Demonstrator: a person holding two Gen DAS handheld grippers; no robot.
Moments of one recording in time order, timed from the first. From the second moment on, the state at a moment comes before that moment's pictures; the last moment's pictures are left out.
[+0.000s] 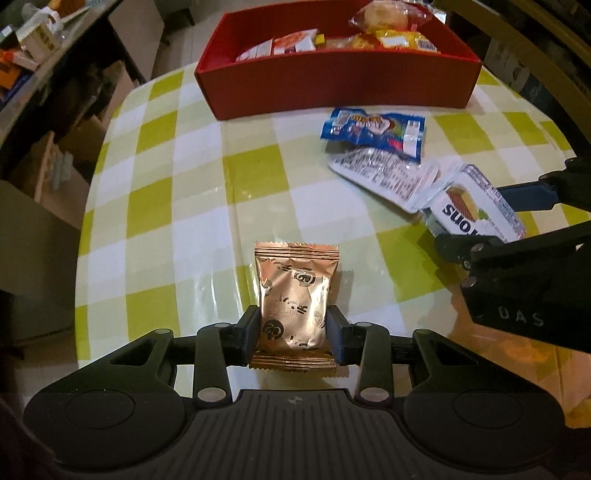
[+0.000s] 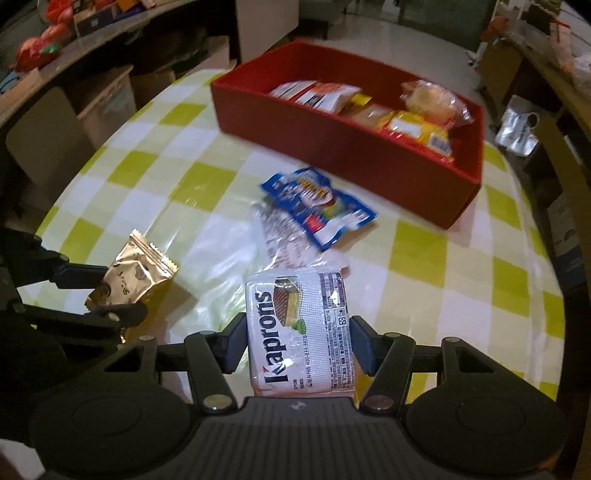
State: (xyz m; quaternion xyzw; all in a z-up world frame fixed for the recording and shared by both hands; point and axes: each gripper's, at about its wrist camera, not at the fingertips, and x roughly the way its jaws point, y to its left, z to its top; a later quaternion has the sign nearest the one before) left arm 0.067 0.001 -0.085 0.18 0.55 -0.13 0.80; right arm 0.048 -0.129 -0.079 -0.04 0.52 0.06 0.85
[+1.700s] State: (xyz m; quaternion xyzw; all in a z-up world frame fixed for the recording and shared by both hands) left arm 0.184 -0.064 -0.024 0.17 0.43 -0.09 0.88; right arm 0.150 -0.191 -0.031 0.02 0.43 -0.01 0.90
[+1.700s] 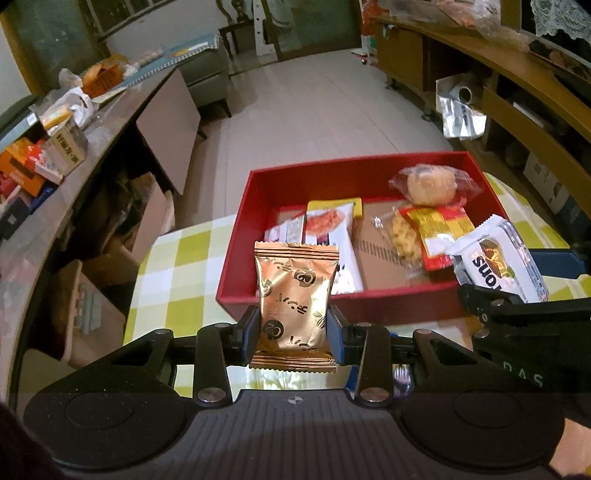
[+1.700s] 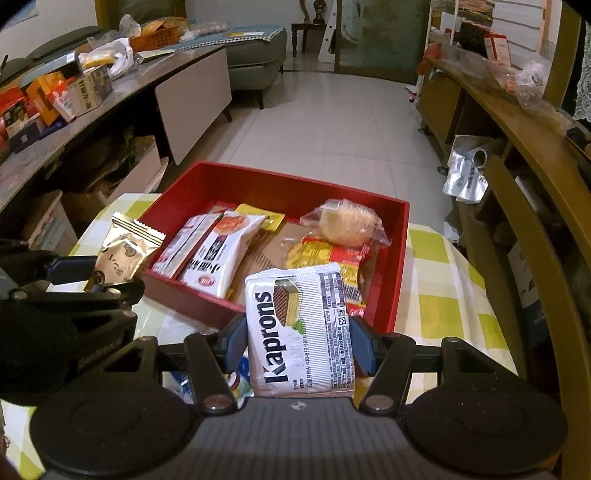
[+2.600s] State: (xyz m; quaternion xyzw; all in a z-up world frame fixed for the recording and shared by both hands) left arm 0.238 -0.089 -0.033 0.18 0.42 -0.07 0.89; right arm 0.197 -0.216 -0.041 0.04 0.42 -0.02 0.91
